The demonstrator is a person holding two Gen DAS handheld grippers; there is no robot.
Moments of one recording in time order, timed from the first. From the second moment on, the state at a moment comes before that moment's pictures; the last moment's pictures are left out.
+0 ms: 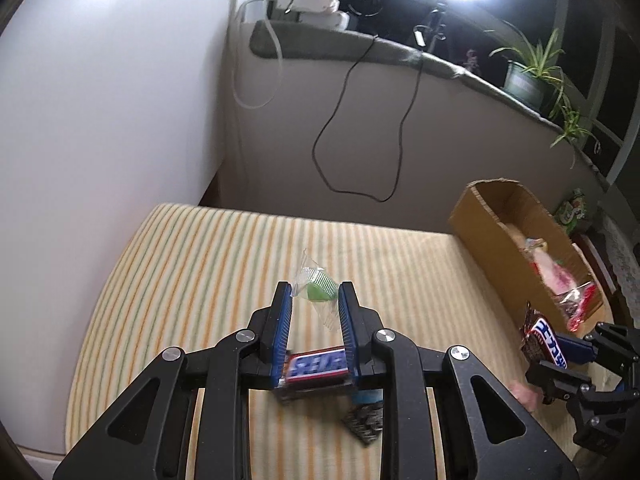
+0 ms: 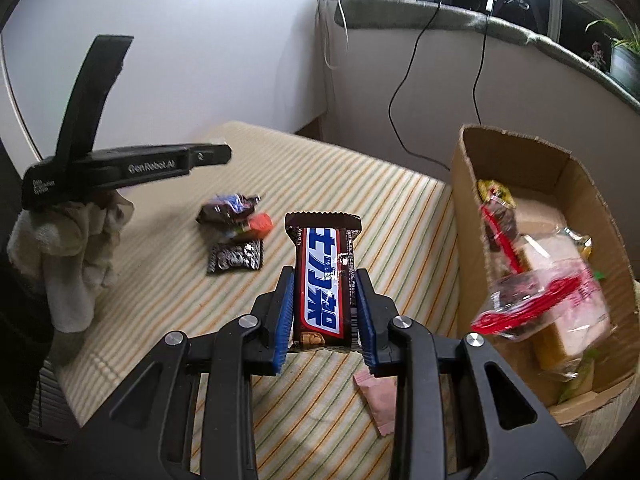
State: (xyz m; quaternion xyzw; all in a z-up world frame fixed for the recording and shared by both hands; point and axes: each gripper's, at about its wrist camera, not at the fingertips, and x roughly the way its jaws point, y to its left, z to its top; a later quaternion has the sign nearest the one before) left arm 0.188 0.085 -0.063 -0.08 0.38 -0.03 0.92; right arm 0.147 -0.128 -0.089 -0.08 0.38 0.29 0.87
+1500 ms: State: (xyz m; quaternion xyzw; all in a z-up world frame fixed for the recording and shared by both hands) left arm 0.264 -0.106 -0.033 -0.01 0.36 -0.17 0.92; right arm 0.245 -0.288 -0.054 0.00 0.36 0.21 0.91
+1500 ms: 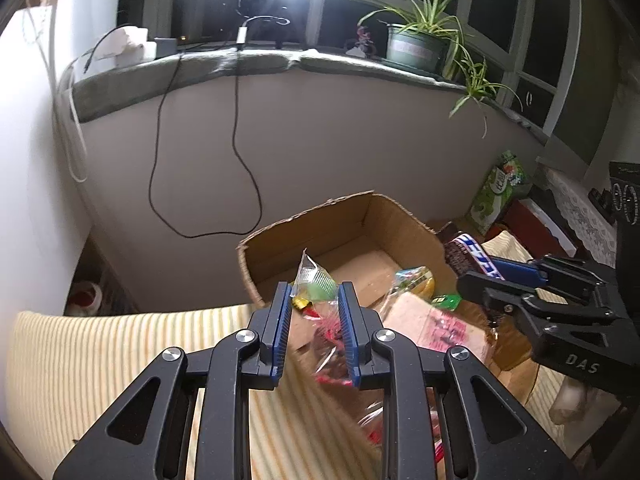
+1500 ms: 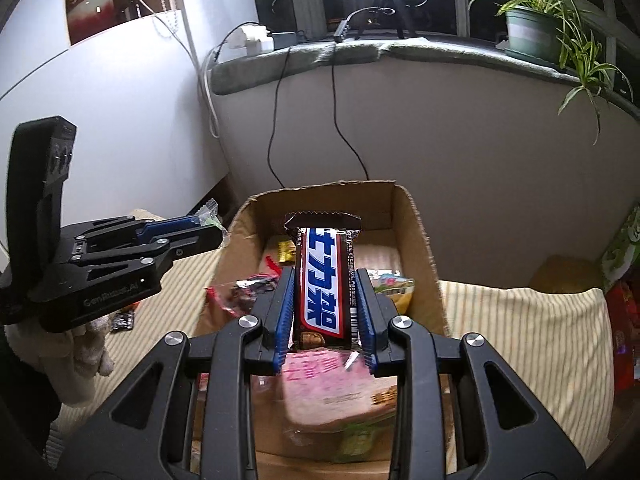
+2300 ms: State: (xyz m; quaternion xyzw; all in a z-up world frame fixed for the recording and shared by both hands) left arm 0.270 -0.135 -0.034 0.01 0.37 -0.18 0.91; right arm 0.264 -0.312 -0.071 0.01 0.38 0.18 0.91
